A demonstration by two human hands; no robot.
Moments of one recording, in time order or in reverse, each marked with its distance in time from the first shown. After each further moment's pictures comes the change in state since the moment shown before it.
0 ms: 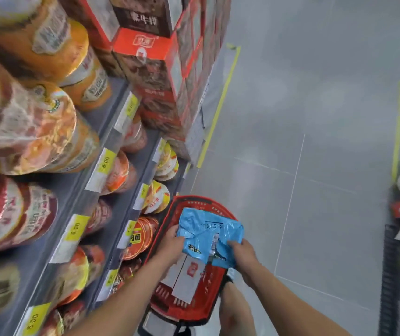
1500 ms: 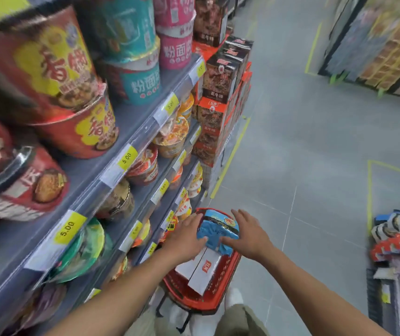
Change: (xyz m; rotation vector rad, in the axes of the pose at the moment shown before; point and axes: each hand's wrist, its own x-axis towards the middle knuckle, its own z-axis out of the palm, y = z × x) left_hand -0.232 -0.036 -0.093 0.735 0.118 0.630; right_hand -0.292 -0.012 0.020 -1.158 0.114 -0.847
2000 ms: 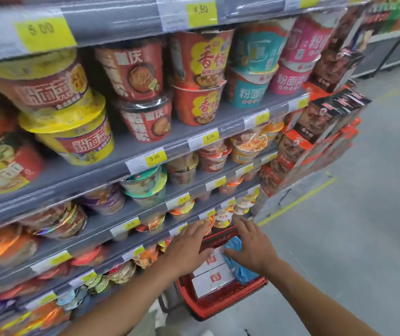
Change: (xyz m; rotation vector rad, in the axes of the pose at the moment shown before) left_hand -0.119 0.023 0.040 -0.067 0.394 -0.266; right_hand -0.015 -0.037 -0.019 -0.391 -0.122 -0.578
